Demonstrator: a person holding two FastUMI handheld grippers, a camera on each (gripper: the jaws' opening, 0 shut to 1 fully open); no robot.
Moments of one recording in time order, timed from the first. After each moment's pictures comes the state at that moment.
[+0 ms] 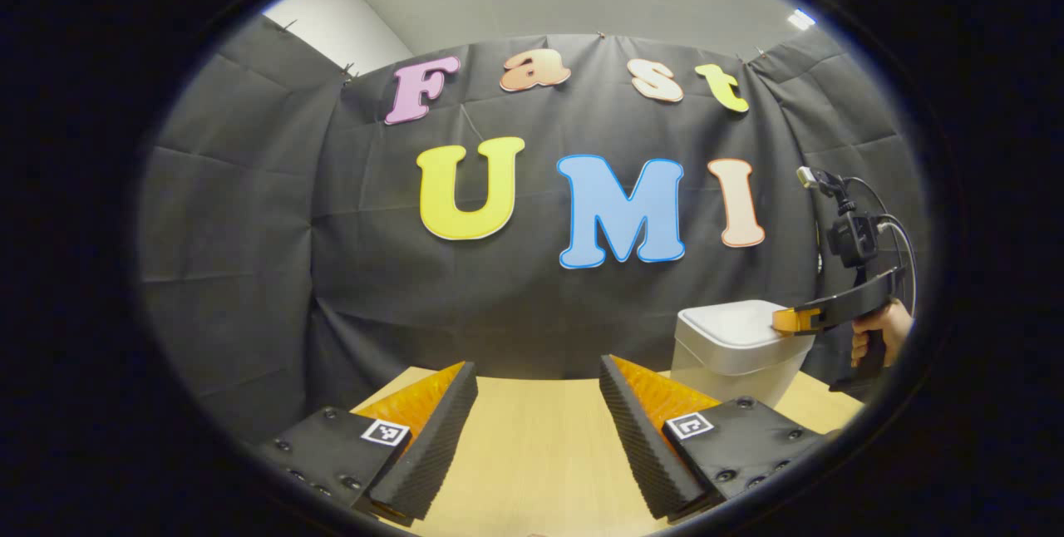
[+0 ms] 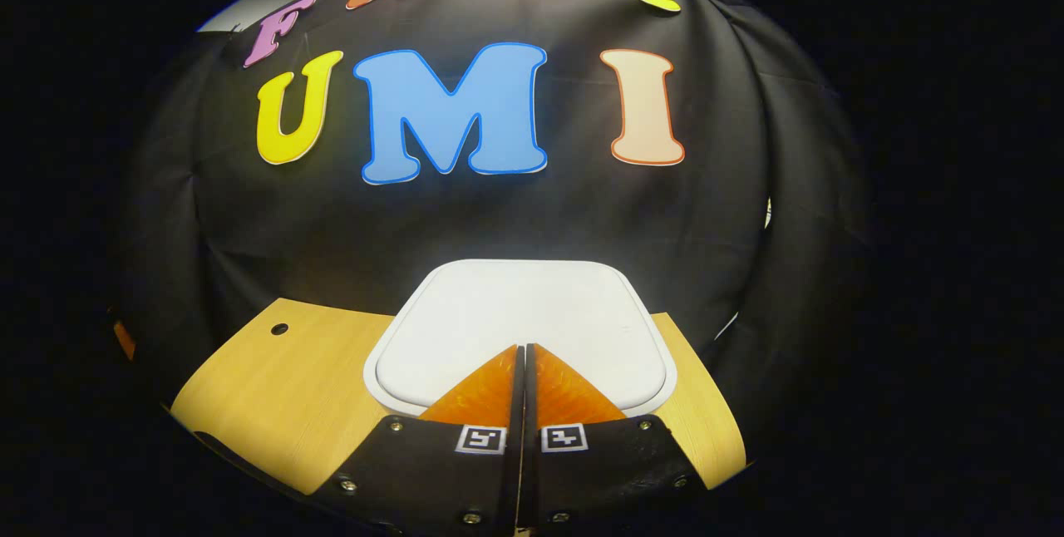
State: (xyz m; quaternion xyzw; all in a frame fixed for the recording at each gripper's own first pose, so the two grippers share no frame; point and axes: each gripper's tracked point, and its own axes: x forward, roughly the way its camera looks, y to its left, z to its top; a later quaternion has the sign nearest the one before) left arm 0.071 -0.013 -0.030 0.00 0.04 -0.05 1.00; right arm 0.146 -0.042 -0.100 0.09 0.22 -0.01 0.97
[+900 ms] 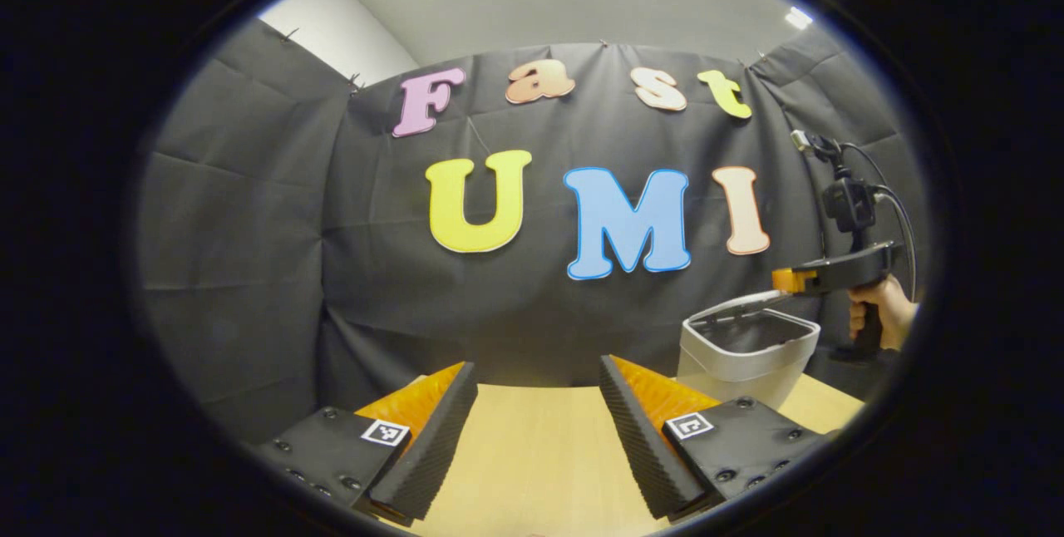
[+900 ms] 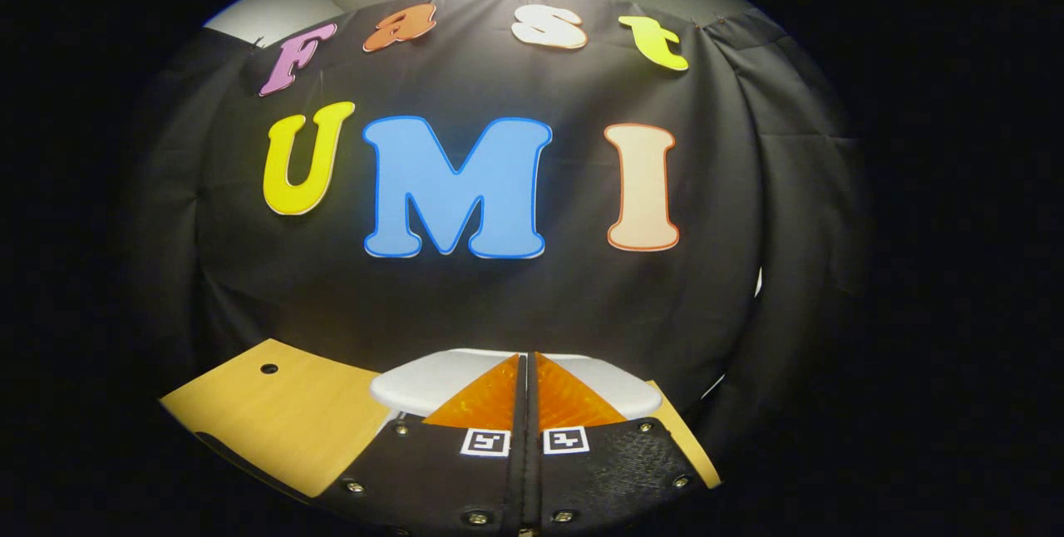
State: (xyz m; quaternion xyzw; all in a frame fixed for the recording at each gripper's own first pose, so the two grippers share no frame) left arm 0.052 0.000 -0.008 0.00 0.02 -0.03 1.00; right arm 0.179 -0.066 -0.009 0.07 0.09 -0.04 0.99
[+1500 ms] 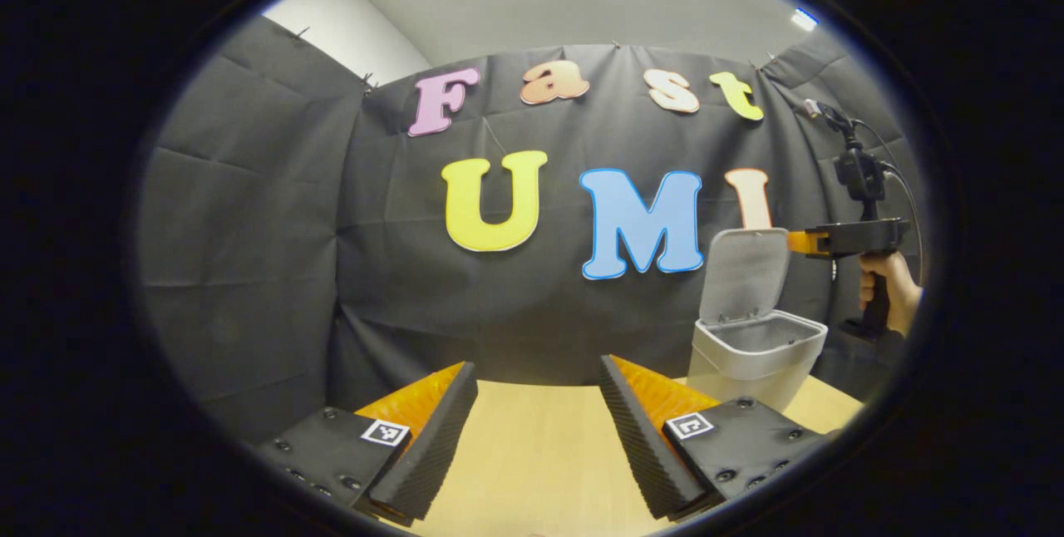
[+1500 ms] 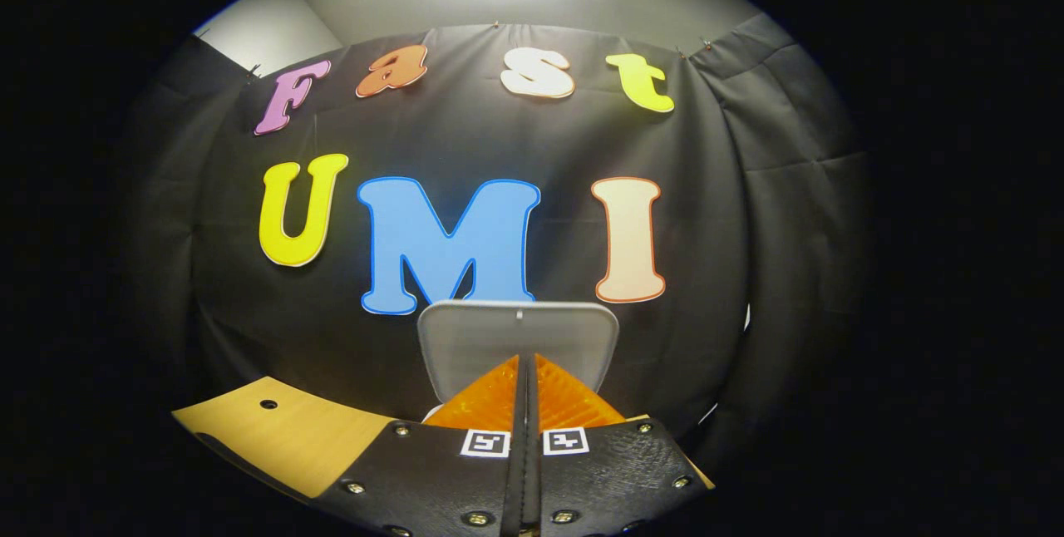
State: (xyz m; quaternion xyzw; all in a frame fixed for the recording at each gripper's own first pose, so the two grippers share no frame) left arm 0.045 0.018 -0.012 0.00 0.02 -0.01 1.00; right arm 0.168 -0.076 0.039 0.08 0.02 -0.06 1.00
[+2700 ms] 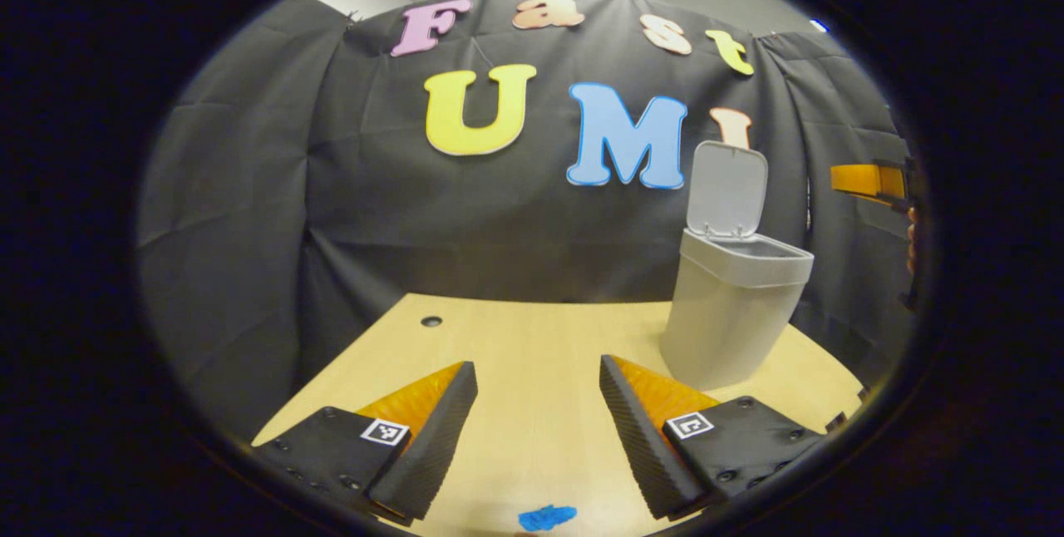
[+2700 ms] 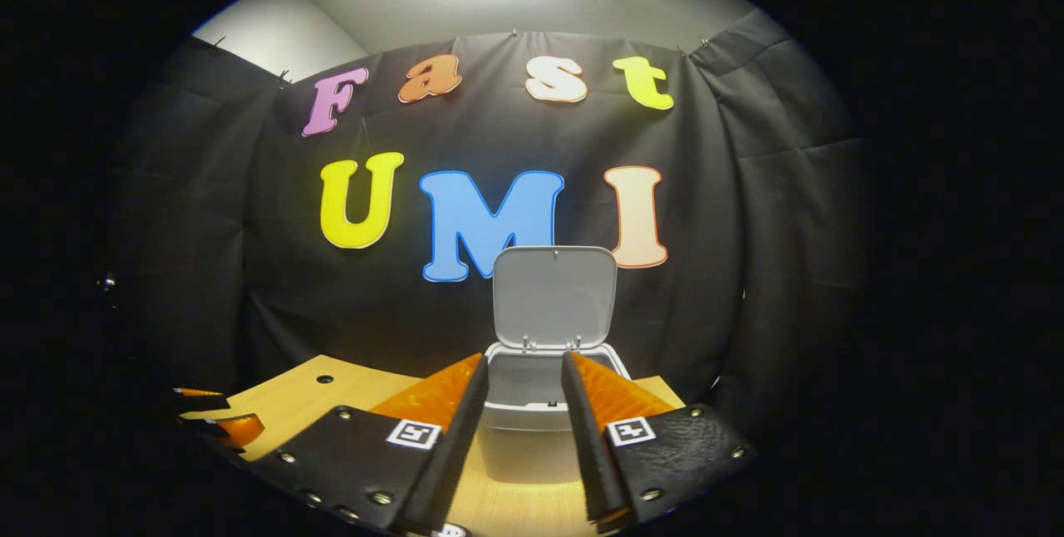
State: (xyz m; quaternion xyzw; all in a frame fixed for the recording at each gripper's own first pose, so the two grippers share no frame) left arm 0.024 0.051 -0.168 -0.03 0.19 -0.07 0.98; right arm 0.020 -0.018 0.012 0.09 0.05 -0.02 1.00
